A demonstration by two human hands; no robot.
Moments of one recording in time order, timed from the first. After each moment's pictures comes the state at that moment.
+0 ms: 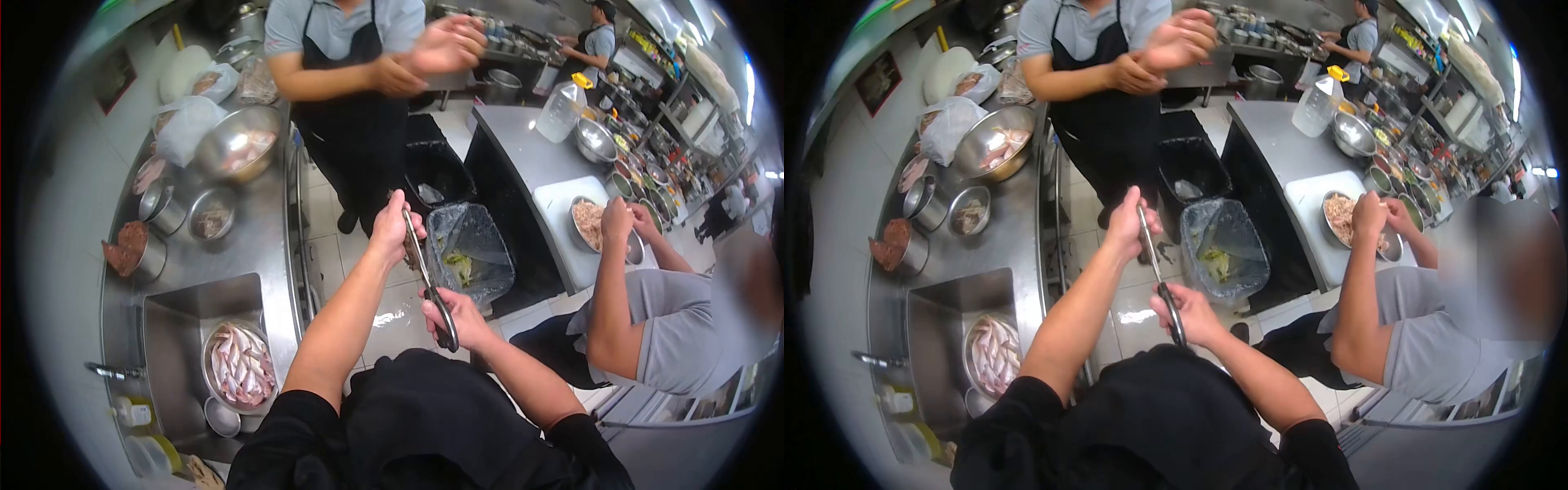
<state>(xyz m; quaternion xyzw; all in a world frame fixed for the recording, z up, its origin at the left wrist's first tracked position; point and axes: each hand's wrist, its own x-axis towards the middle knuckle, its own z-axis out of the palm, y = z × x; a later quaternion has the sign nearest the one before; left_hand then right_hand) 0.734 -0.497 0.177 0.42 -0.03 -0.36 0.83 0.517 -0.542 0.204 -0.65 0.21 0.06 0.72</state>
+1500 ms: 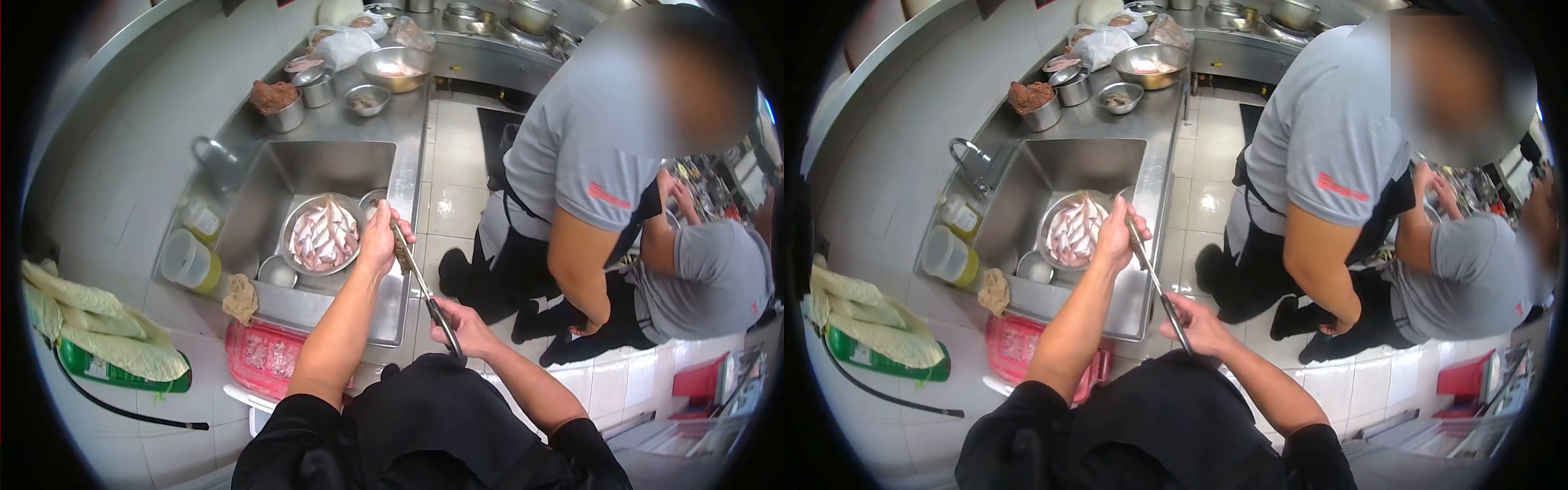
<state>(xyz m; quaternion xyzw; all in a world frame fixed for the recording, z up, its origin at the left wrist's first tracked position) 0.459 -0.119 0.163 0.47 0.00 -0.14 0.87 0.270 -0.287 0.163 -0.69 -0.03 0.19 0.70</state>
